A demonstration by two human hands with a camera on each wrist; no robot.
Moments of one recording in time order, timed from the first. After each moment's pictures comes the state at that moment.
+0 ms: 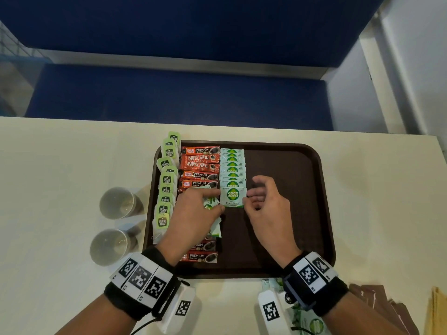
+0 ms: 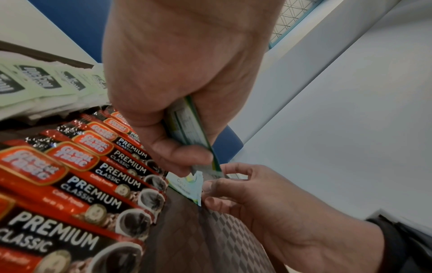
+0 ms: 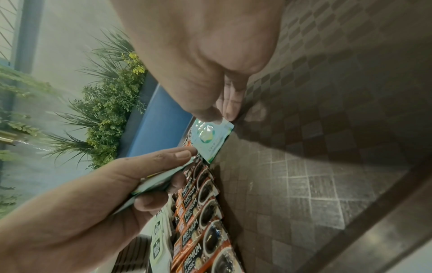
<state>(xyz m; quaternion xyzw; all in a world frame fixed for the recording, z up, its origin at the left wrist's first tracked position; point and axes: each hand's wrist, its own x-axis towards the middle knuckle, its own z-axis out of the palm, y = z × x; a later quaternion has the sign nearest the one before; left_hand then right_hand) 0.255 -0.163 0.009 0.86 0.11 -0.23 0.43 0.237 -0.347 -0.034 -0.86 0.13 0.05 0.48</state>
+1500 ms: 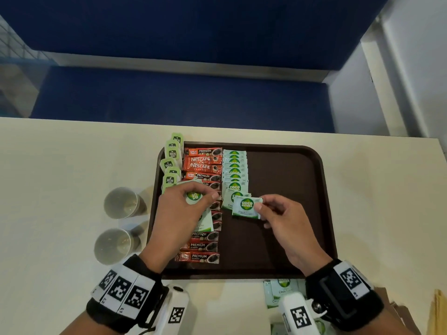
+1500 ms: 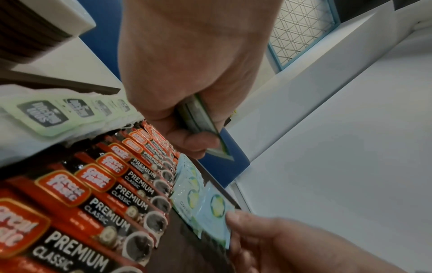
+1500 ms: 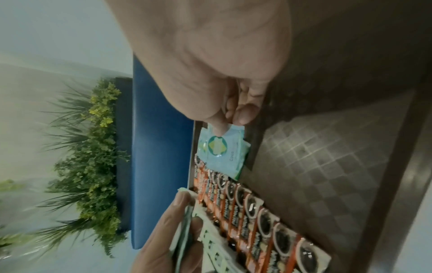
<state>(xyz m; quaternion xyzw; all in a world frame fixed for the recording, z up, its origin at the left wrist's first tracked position) 0.247 -0.138 0.006 0.81 0.14 -0.12 0.56 0.224 -0.370 -0.012 -0.74 0.25 0.16 0.60</state>
